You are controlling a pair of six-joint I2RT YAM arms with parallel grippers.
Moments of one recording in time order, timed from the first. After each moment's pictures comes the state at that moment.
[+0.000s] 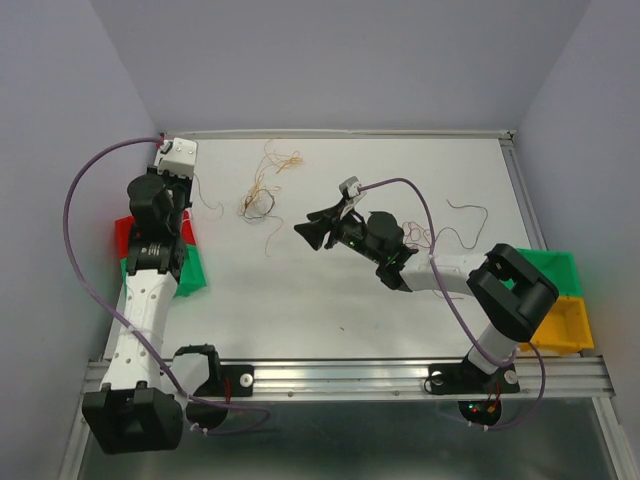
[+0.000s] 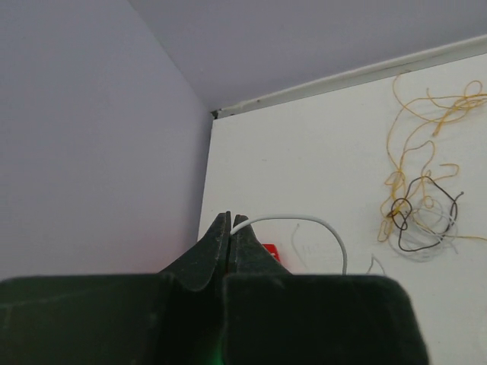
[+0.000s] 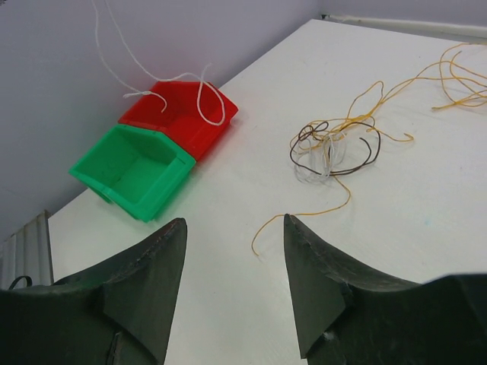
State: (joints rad) left arm 0.03 0.97 0.92 -0.06 -0.06 0.37; right arm 0.81 1.67 0.82 0.93 -0.14 0.38
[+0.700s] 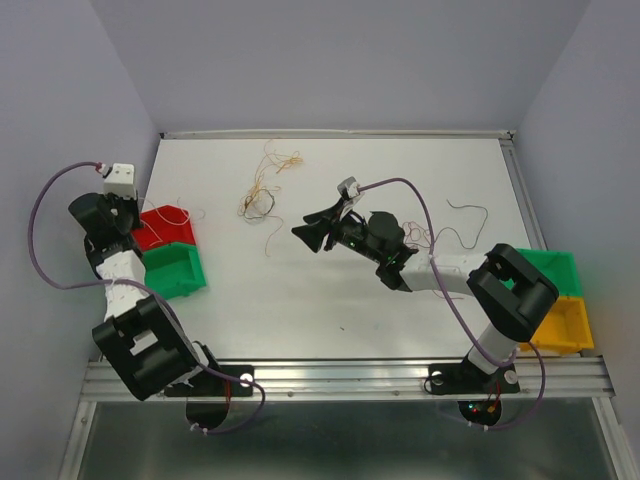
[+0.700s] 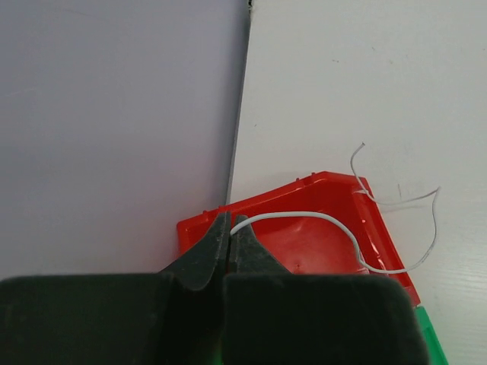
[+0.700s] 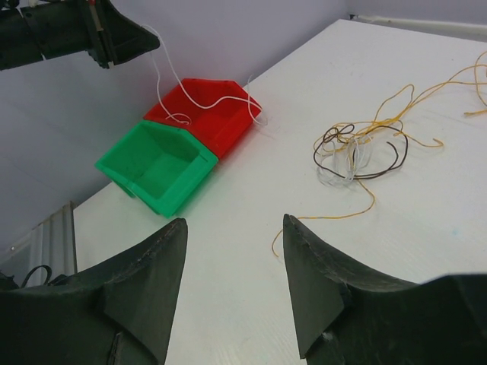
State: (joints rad) left arm 0.57 1.28 0.82 0.15 0.37 0.39; right arm 0.81 1.67 0.82 0.95 -0.21 0.40
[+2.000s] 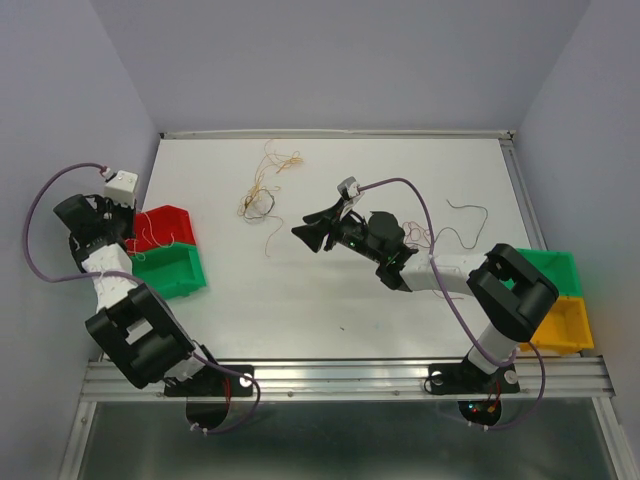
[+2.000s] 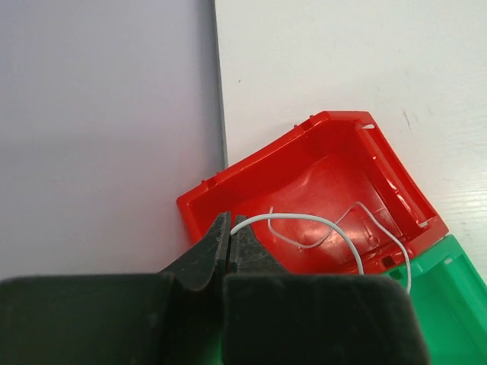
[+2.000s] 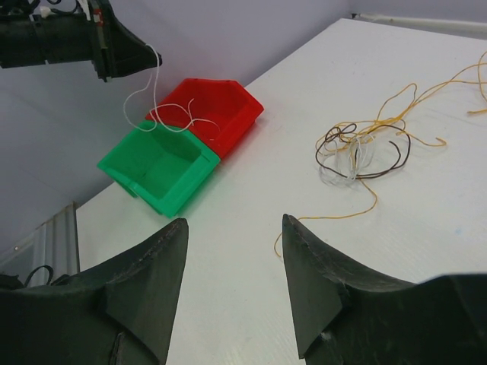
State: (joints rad) left arm 0.68 1.34 0.91 -0.09 0.55 0.65; right arm 0.81 1.67 0.82 0.95 -0.22 0.41
